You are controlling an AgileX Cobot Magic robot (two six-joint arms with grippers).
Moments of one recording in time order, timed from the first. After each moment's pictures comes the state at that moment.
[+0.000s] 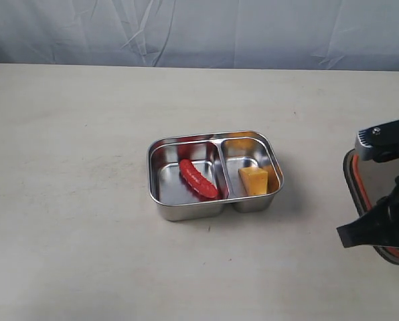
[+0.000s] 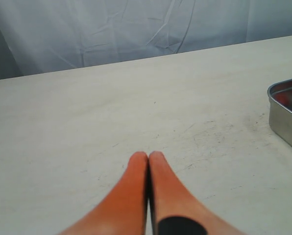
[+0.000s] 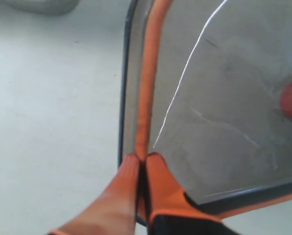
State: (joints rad) left arm -0.15 0.02 -0.01 0.02 0.30 0.04; right arm 0.63 1.05 -0.57 -0.17 0.82 0.29
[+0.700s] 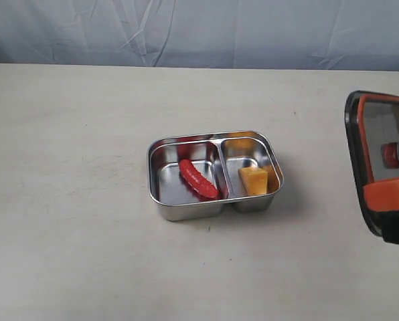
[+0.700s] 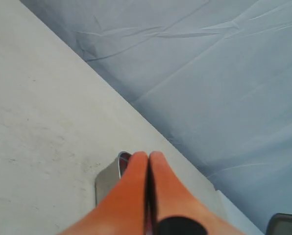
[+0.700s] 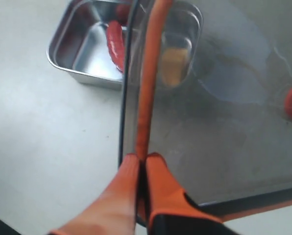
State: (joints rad) left arm -0.15 0.02 0.00 -0.91 0.21 -0.05; right arm 0.63 0.71 -0.64 0.16 0.83 0.04
